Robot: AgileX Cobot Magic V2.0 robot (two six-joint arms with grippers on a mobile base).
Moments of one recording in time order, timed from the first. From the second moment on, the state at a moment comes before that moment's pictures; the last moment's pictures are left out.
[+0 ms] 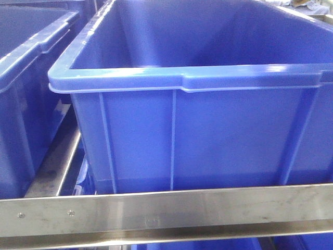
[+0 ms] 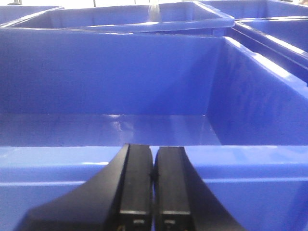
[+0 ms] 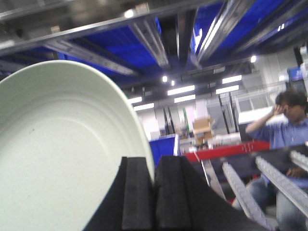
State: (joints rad) left arm -0.04 0.00 0.01 0.00 0.05 0.03; right arm 0.13 0.03 -0.11 0.11 -0.36 0.16
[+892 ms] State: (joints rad) left arm -0.04 0.00 0.01 0.00 0.05 0.03; right arm 0.24 1.37 -0.90 -0.14 -0.34 0.31
